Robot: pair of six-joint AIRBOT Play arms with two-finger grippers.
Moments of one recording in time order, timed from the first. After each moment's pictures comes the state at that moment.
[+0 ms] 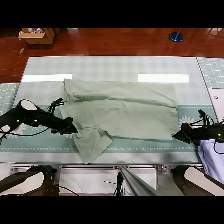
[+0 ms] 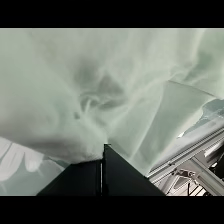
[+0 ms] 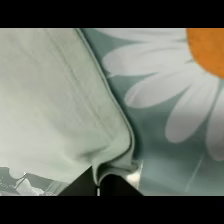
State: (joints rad) left arm 0.06 -1.26 0.60 0.86 -1.23 -1.23; right arm -0.66 -1.17 0.48 -1.07 1.24 1.21
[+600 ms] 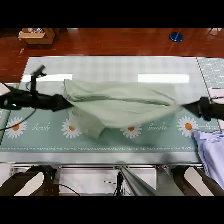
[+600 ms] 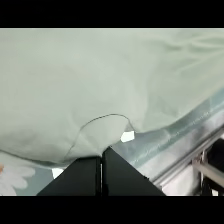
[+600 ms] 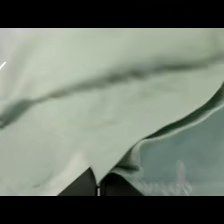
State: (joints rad) left arm 0.08 -1.03 0.87 0.76 -1.27 -1.22; right arm -0.63 -0.96 0.72 -0.66 1.32 1.15
